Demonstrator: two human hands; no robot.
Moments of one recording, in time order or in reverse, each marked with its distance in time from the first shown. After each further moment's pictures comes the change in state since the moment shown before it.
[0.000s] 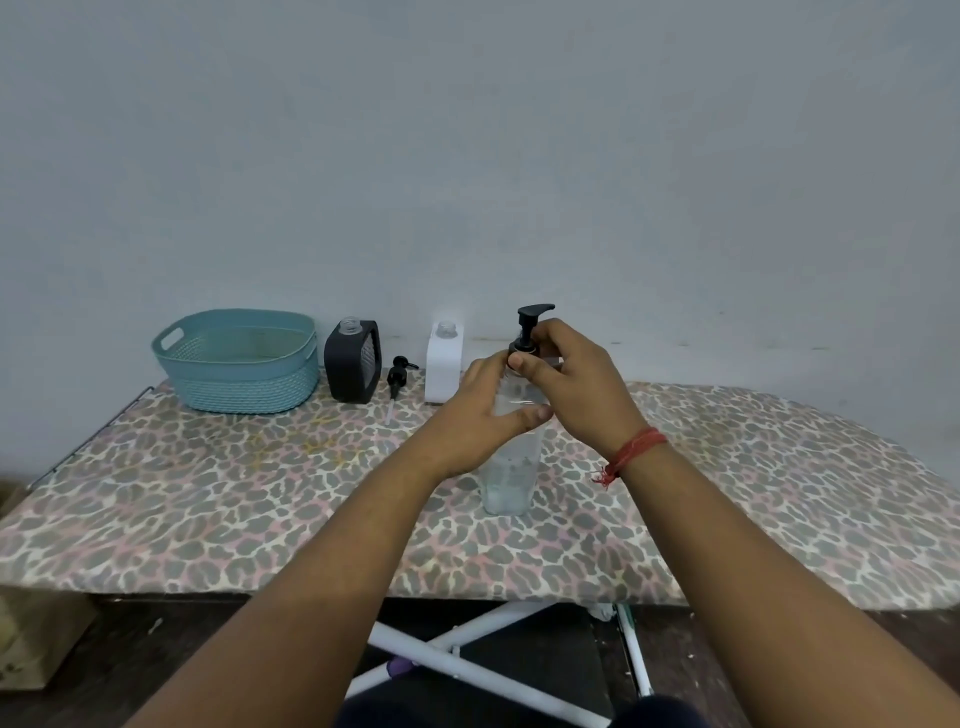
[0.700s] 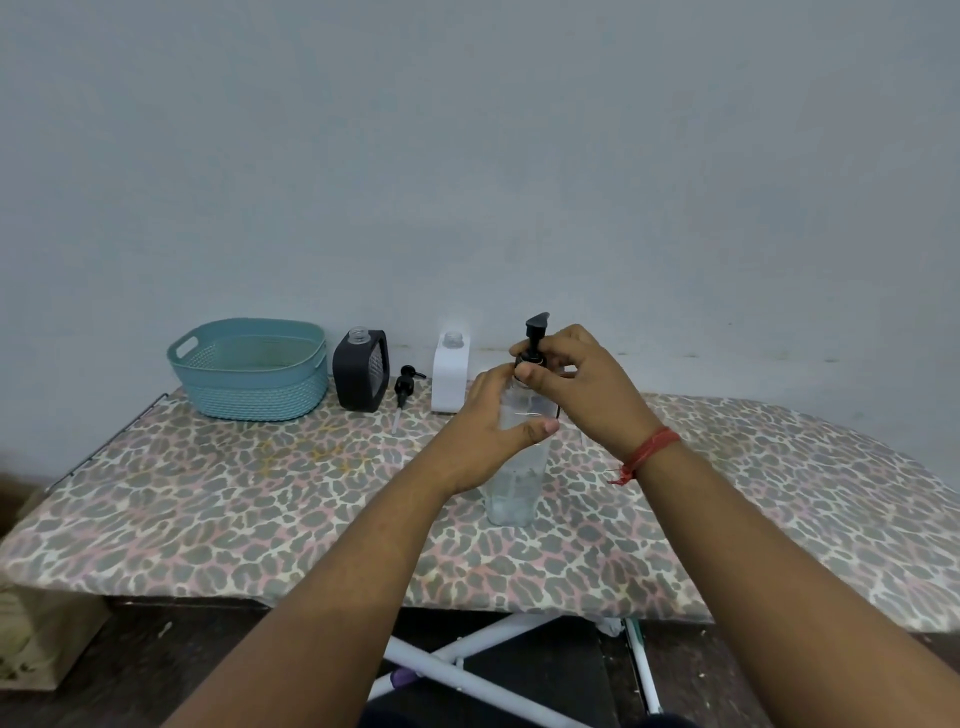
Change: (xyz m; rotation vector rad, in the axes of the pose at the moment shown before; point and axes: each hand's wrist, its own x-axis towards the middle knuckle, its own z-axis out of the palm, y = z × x) left_hand -0.003 -0.002 0.007 -0.027 0.023 -0.055; right_hand 0.009 0.006 -0.011 0.148 -0.100 -0.011
